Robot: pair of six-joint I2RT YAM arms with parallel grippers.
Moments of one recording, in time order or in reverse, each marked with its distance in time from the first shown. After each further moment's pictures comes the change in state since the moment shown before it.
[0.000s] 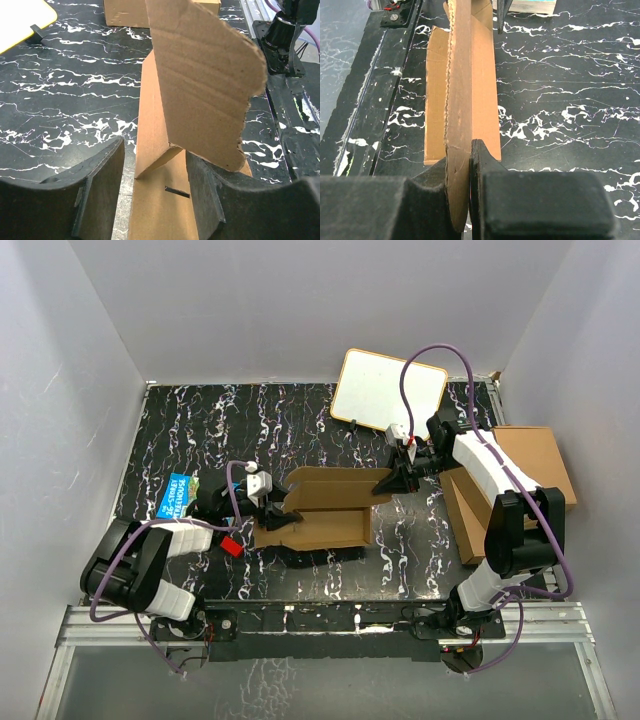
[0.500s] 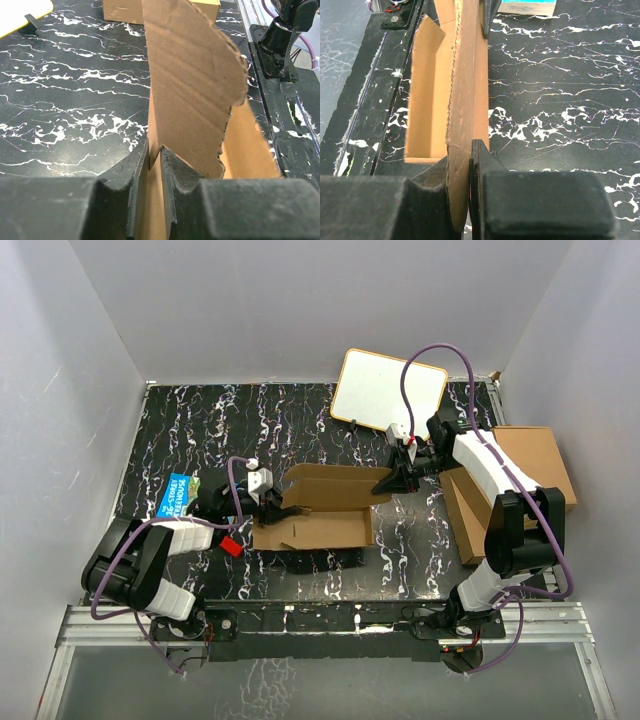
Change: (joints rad) left arm 0.000 0.017 0.011 -0.001 -0.003 -0.054; right arm 0.000 0.000 0.000 0.000 -0.011 0.000
